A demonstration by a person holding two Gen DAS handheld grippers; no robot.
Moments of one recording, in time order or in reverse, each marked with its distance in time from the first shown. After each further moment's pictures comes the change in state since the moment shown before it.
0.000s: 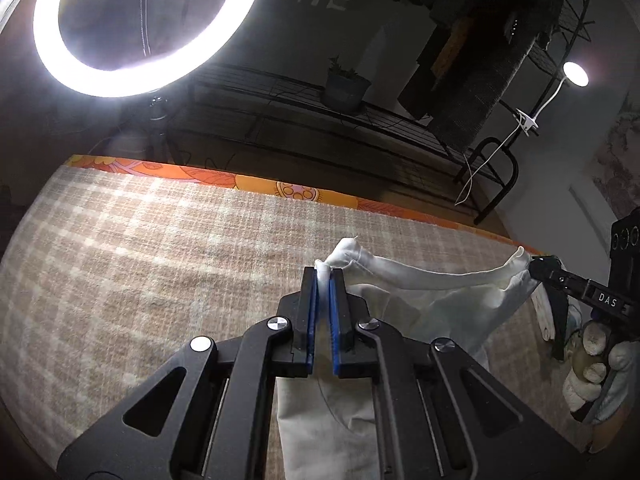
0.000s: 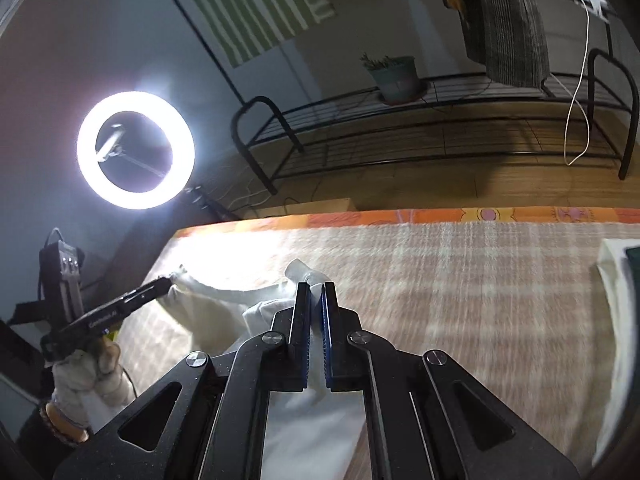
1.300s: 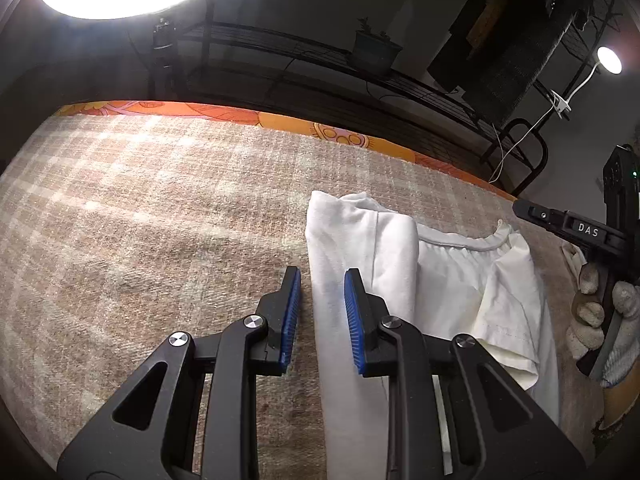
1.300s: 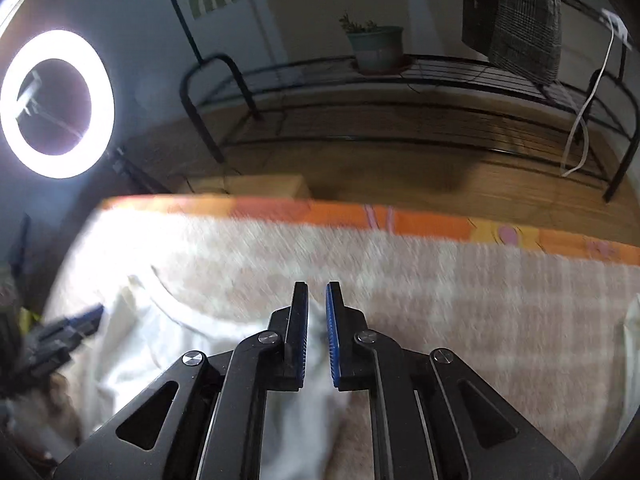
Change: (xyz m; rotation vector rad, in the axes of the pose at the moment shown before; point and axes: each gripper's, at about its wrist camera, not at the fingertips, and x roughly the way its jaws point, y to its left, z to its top) left arm 0.085 0.042 -0.022 -0.038 0.093 0.039; right arm 0.111 -0.040 0.025 -0.055 0.104 -0.165
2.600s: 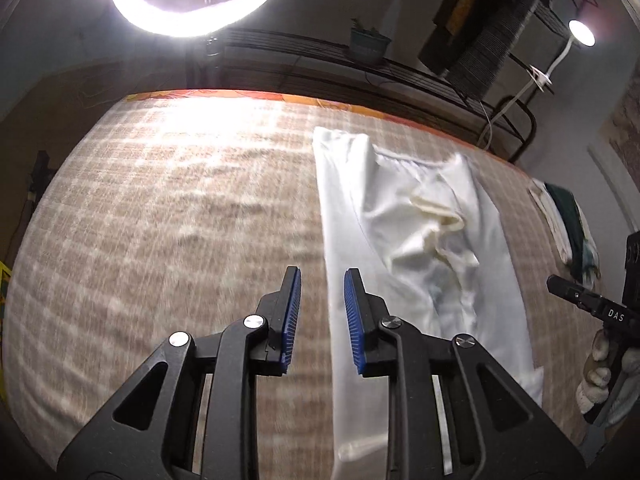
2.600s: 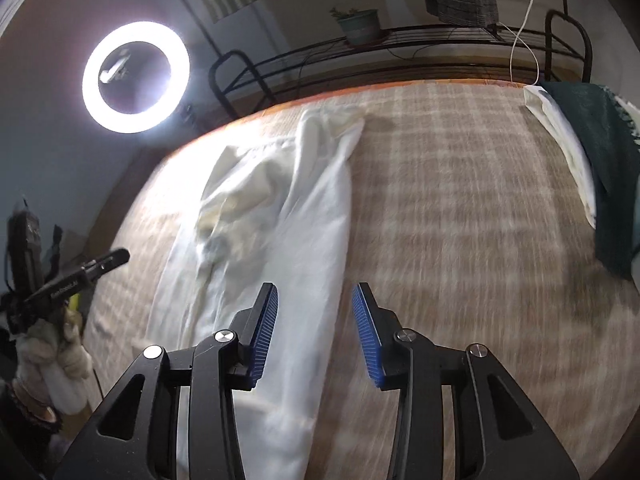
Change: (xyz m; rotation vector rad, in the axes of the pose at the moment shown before) left arm -0.125 -0.003 -0.069 0.041 0.021 0.063; right arm -0.155 0.025 -0.178 0.137 0.028 0.052
